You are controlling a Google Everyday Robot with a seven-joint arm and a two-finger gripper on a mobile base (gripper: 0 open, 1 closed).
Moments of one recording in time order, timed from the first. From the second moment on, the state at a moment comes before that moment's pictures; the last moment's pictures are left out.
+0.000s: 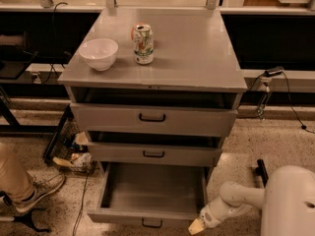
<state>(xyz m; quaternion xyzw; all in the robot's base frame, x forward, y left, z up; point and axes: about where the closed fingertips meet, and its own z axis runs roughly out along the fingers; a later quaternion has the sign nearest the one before) 0.404 -0.163 0.215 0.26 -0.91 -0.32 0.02</state>
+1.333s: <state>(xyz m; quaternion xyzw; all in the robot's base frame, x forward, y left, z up) 0.437 -0.166 0.180 0.24 -0.92 -0.31 -0.04</state>
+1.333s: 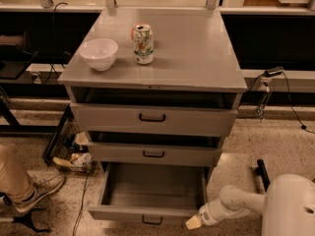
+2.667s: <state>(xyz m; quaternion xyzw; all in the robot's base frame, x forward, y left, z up) 0.429 -0.186 0.174 0.19 -0.93 -0.29 -0.15</state>
